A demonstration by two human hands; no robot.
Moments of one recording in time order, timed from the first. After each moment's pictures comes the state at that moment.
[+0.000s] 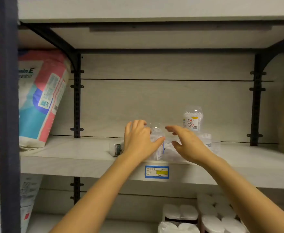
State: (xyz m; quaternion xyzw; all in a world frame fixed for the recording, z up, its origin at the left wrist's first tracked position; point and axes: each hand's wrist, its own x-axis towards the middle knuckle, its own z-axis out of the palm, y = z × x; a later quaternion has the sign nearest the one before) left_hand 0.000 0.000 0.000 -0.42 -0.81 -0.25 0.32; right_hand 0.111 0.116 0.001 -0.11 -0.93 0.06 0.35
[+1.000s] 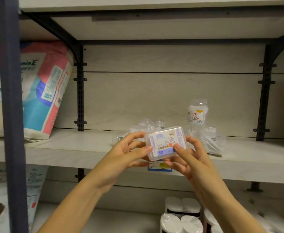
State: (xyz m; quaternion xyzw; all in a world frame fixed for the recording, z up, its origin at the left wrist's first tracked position) left_hand 0.032 -0.092 -0.032 -0.49 -0.58 -0.64 -0.16; right_hand 0.150 0.053 -0.050 0.04 -0.61 0.70 0.38
